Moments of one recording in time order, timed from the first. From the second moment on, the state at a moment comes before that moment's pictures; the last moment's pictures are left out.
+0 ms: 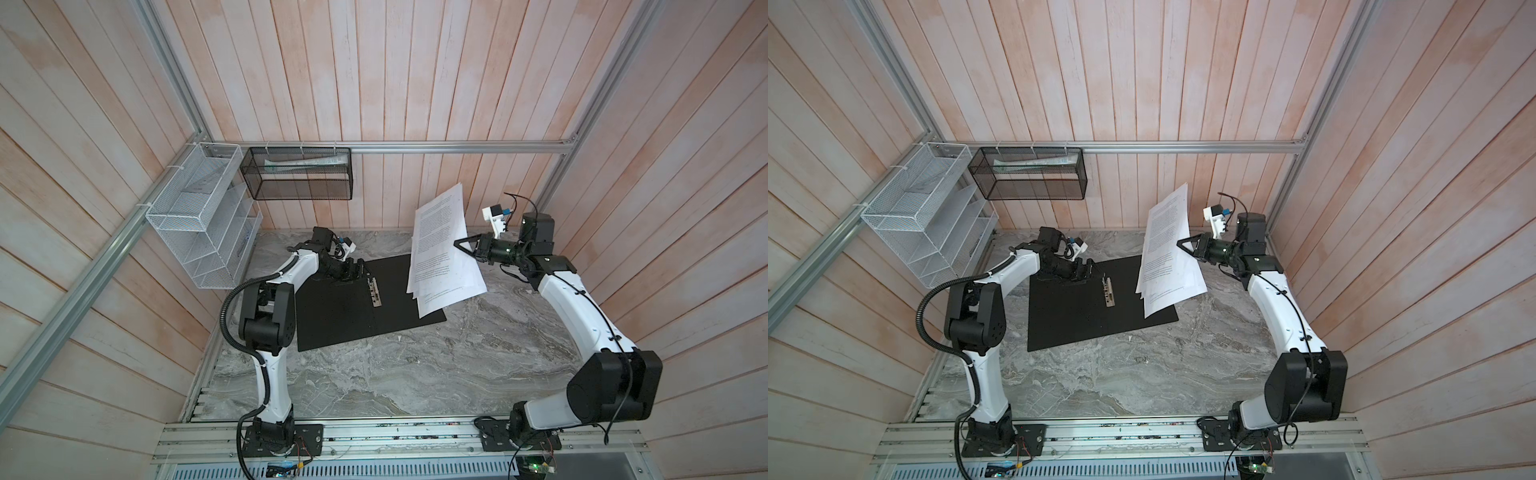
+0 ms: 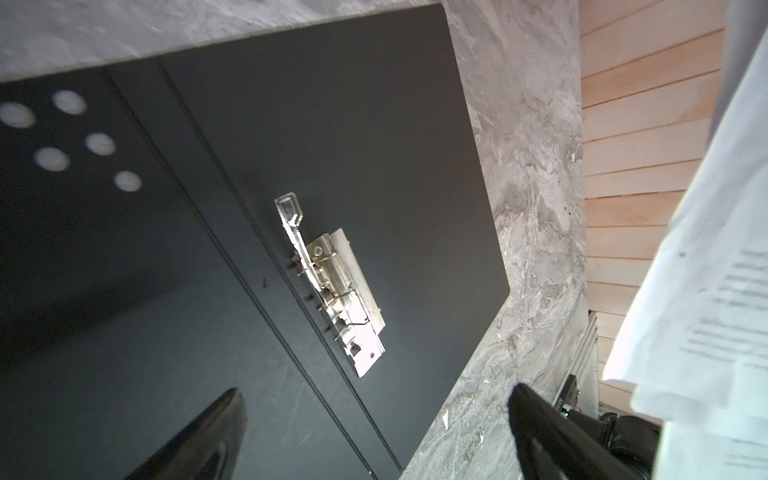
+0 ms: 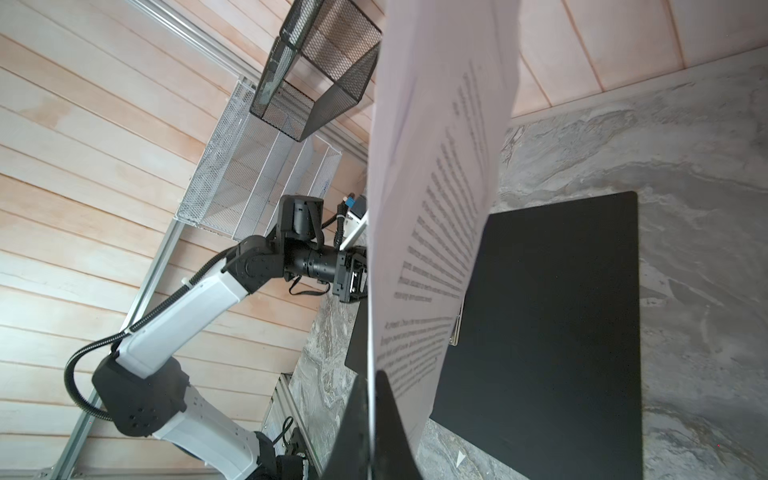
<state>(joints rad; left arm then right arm) -0.14 2.07 1.62 -0.69 0.74 -0.12 0.08 1.49 1.25 -0.26 -0.98 0.57</state>
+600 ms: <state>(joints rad) -0.09 2.13 1.70 -0.73 0.78 -0.12 0.08 1.98 1.20 -0.23 -1.06 0.43</state>
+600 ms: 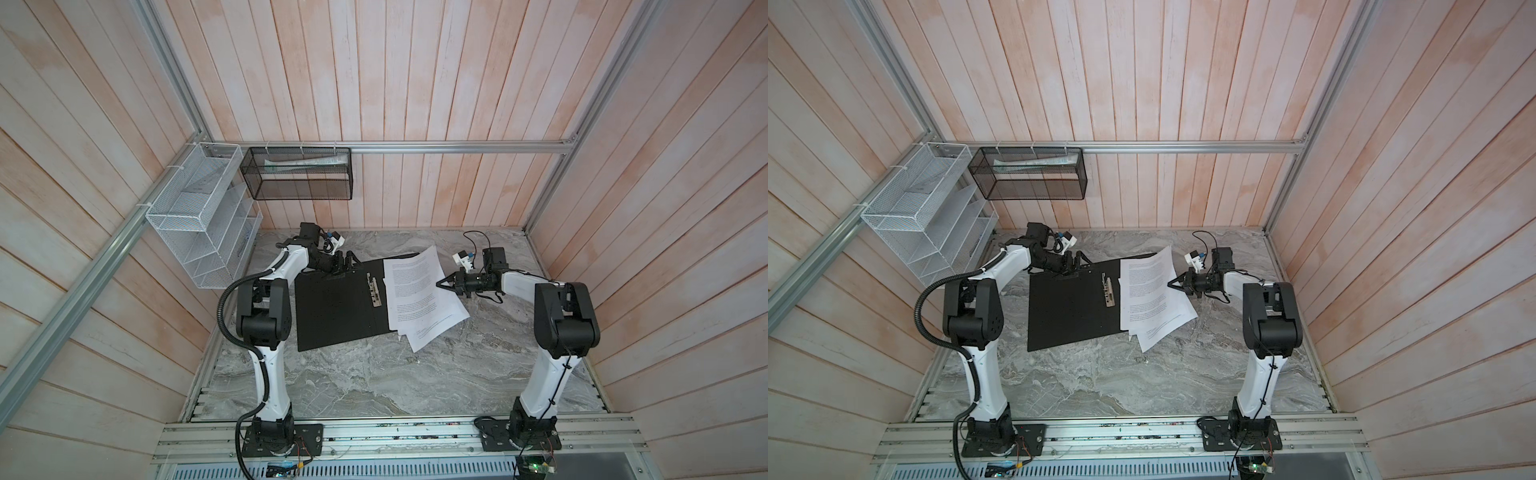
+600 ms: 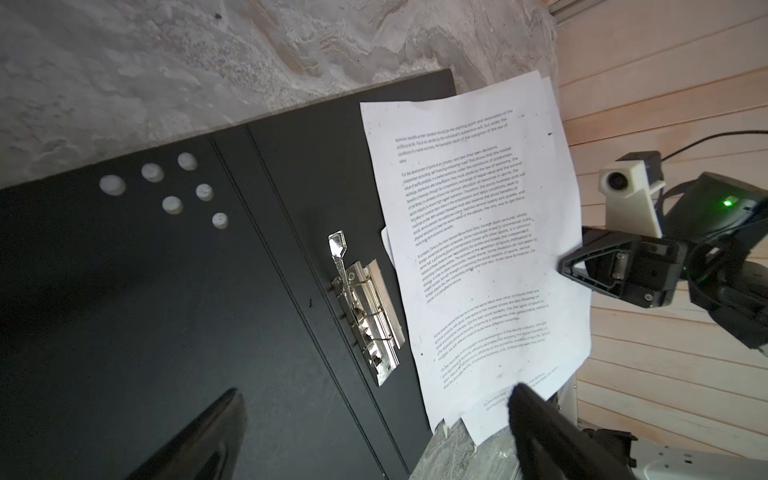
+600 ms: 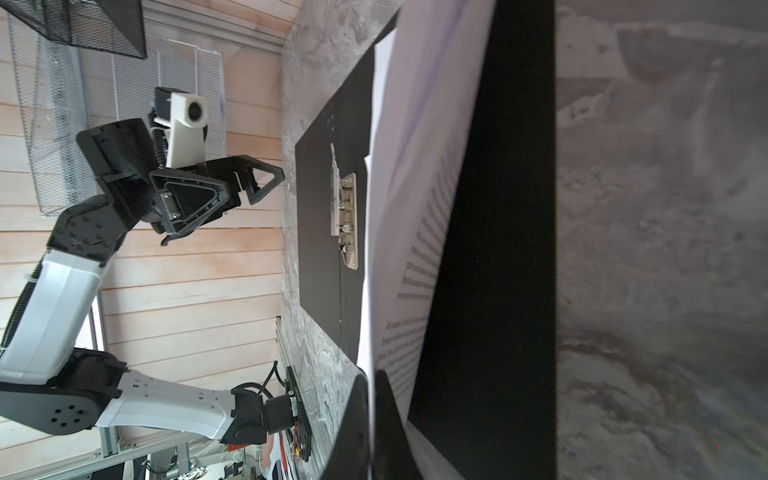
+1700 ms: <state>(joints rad) -0.12 2.22 1.80 -0.75 0.77 -0.15 0.14 2.21 1.46 -0.35 -0.90 0.40</state>
